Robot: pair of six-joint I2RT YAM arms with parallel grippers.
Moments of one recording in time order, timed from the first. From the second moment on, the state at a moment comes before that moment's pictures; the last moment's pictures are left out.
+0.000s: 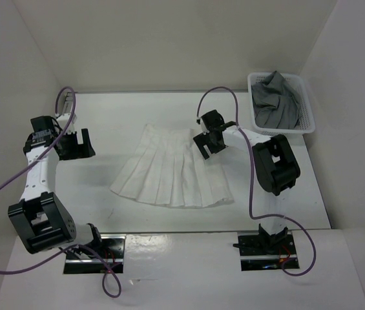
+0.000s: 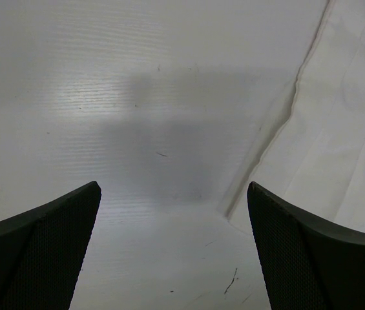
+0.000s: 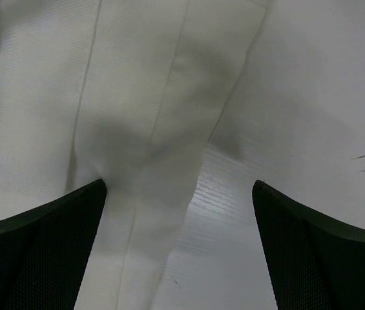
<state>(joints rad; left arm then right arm) 0.40 1.33 1.08 -0.69 0.35 0.18 0.44 1.94 1.32 -0.46 0.17 -0.11</state>
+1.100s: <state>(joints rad) 0.25 1.68 1.39 -0.67 0.44 0.18 0.42 1.85 1.49 -0.50 0.07 -0.16</state>
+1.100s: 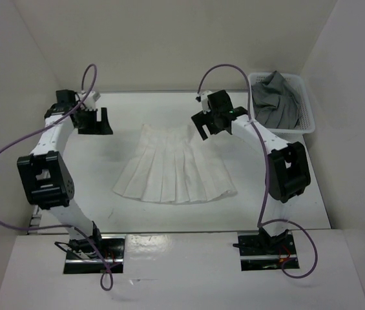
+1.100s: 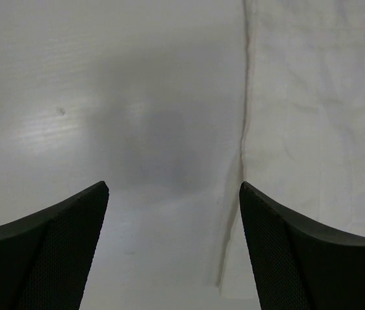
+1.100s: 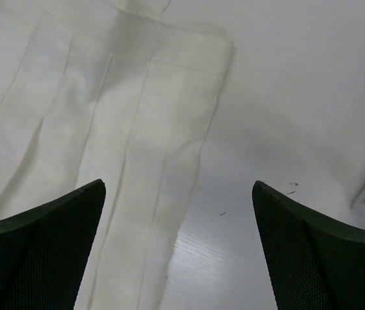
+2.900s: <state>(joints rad) -0.09 2.40 2.00 -0.59 0.40 0.07 0.16 1.80 1.42 -0.55 -0.12 -0.20</state>
